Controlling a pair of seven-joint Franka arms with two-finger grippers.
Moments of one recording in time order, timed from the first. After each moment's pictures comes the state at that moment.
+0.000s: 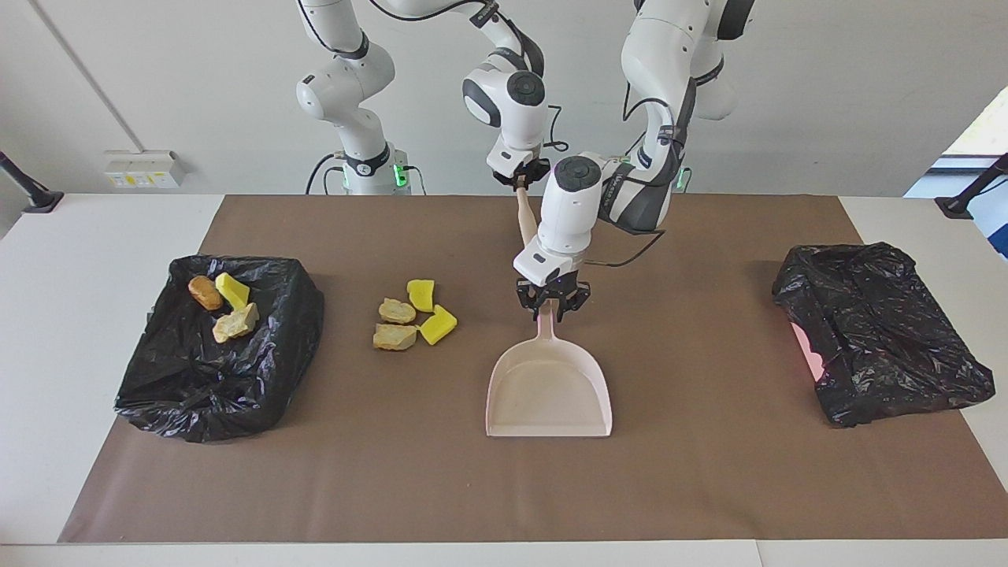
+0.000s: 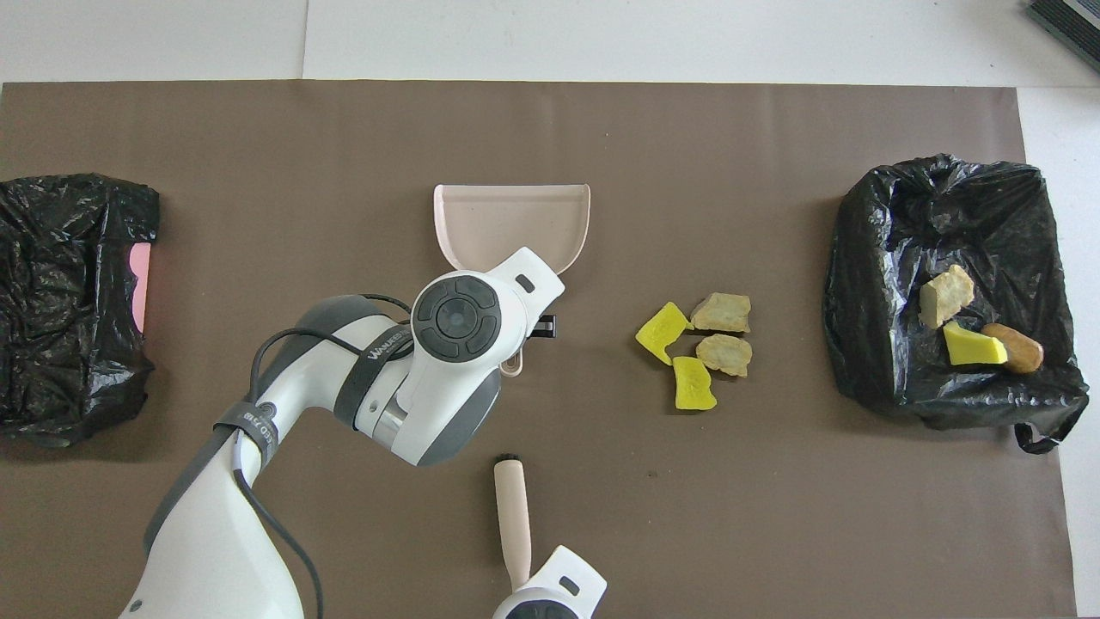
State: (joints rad) left arm -0.66 0.32 0.02 -1.88 0.01 2.35 -0.55; right arm 0.80 -0.06 0.17 -2.35 0.27 2.08 0.68
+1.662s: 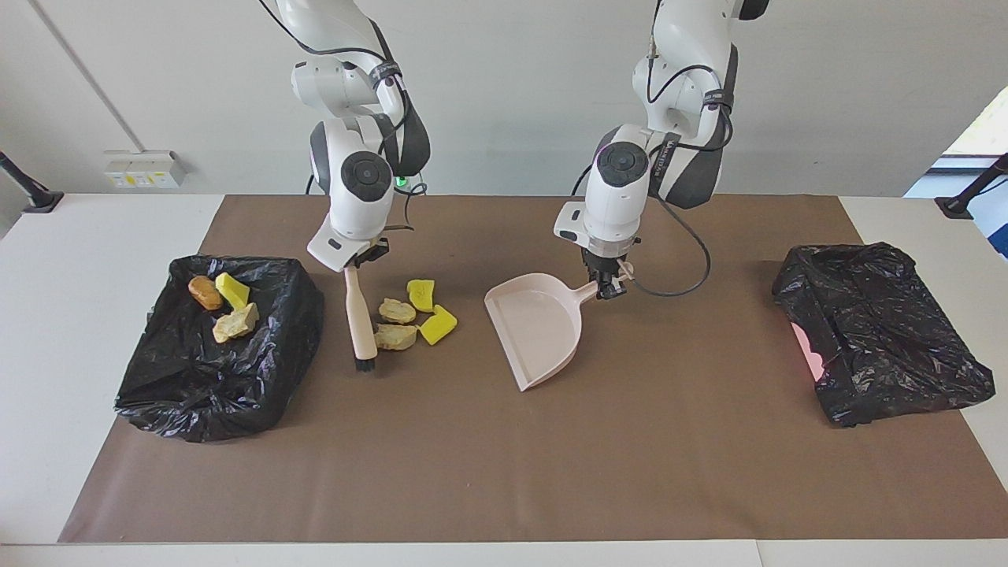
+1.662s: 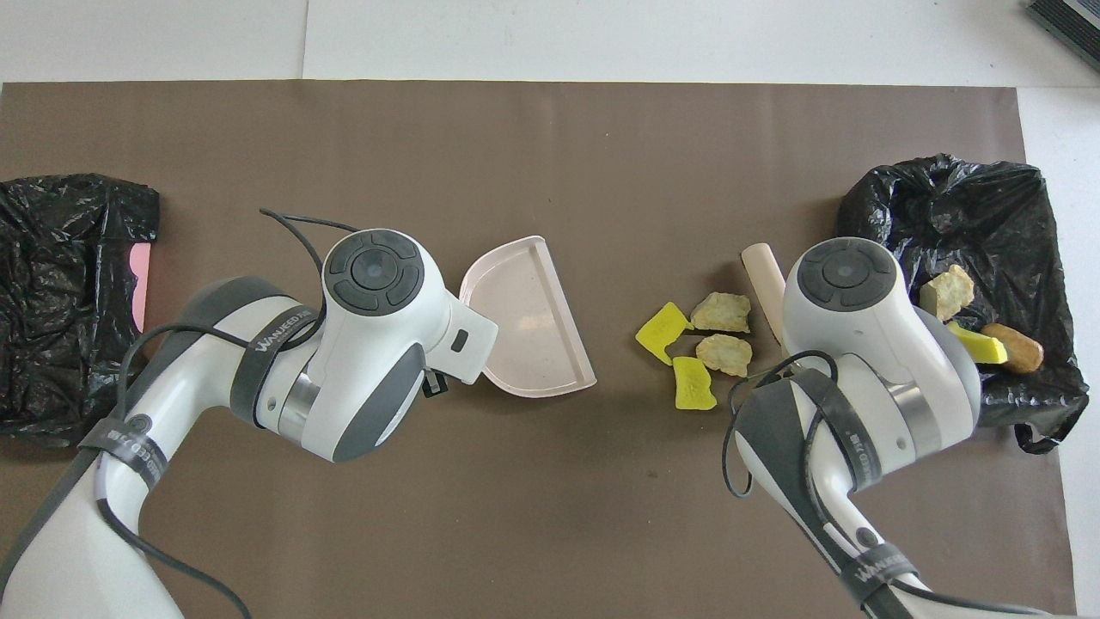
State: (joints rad) left arm -0.59 0.17 0.03 -1.93 0.03 2.00 0.76; right arm 0.10 0.10 0.15 -2.07 -0.28 1.80 0.11
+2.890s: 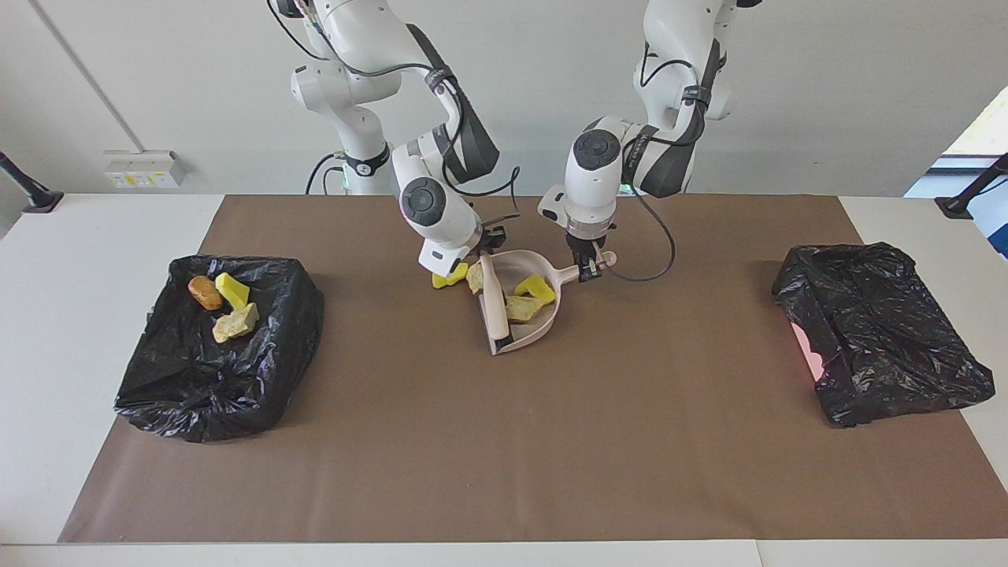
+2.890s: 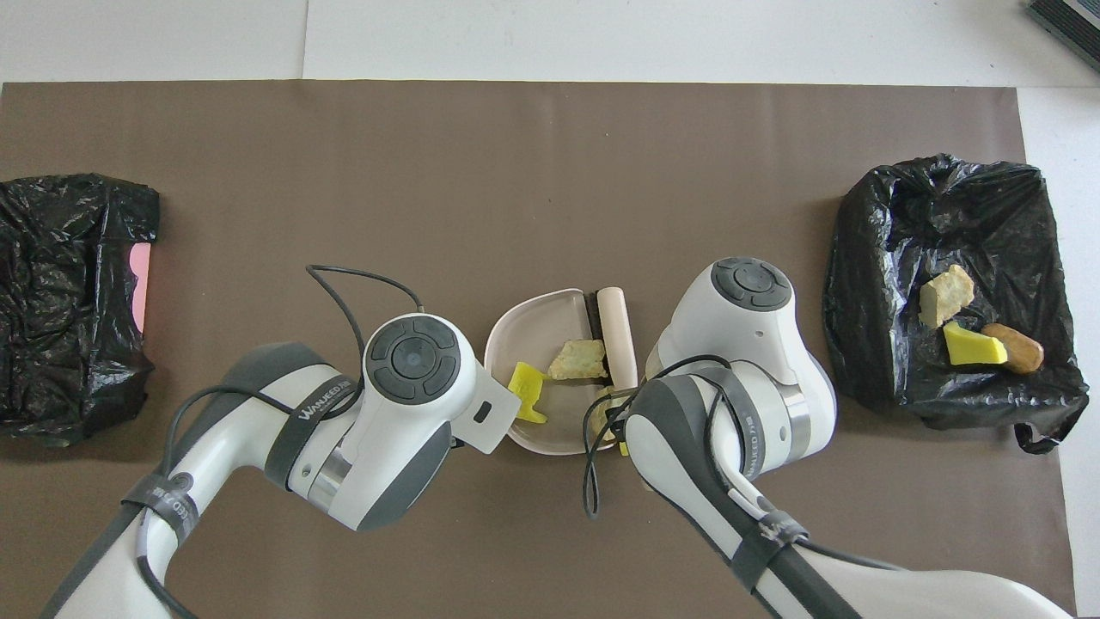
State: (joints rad) left arm -0.66 0.10 0.03 -2.09 0.03 2.11 0.78; right arm 0.33 0.21 0.17 -1.98 0.41 1.87 0.11
